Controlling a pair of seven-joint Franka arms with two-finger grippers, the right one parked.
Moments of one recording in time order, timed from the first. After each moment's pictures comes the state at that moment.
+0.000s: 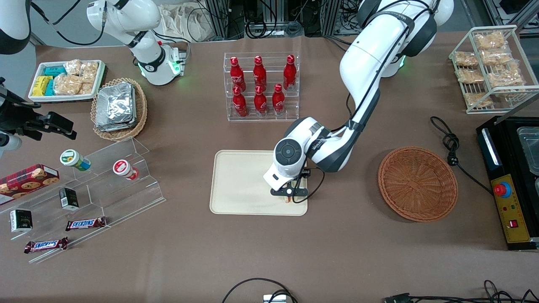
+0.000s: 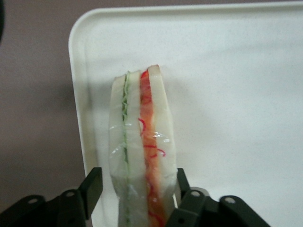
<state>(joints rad) -0.54 0.86 -0.19 -1.28 0.13 2.03 -0.69</state>
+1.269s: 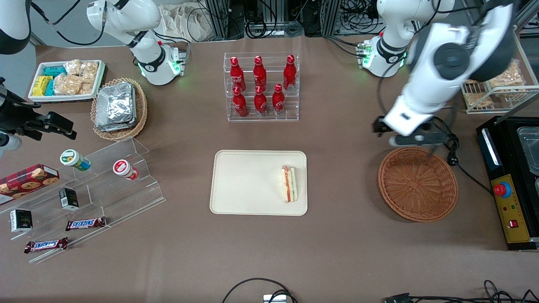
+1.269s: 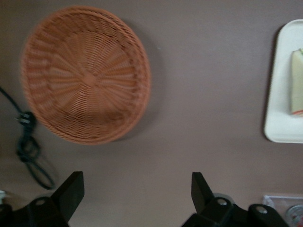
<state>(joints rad) -0.08 -0.07 -0.16 -2.00 0.06 1.87 -0.23</state>
